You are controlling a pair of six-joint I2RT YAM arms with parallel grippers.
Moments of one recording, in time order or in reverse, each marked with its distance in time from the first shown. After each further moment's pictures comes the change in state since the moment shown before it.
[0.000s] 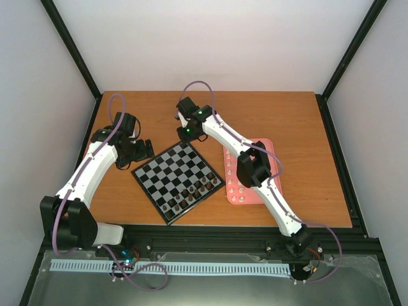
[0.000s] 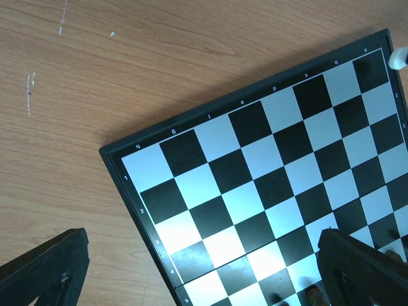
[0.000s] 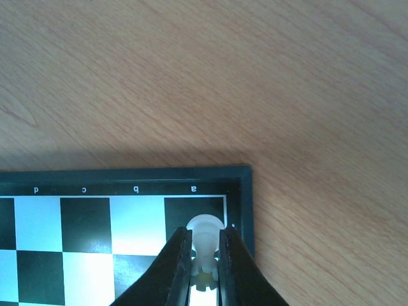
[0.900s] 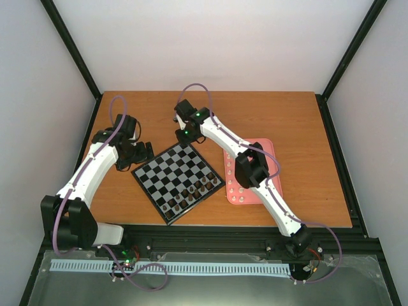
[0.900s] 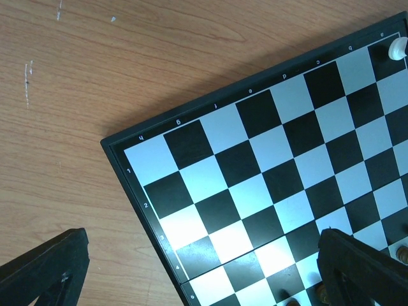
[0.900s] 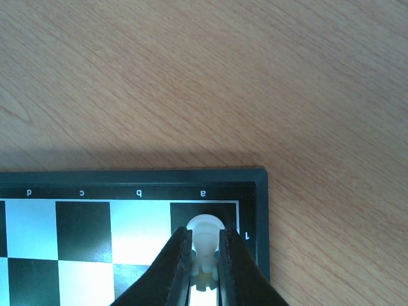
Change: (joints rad) left arm 0.001 0.000 -0.025 0.001 0.001 0.013; right arm 0.017 0.037 0.023 -0.003 0.002 0.000
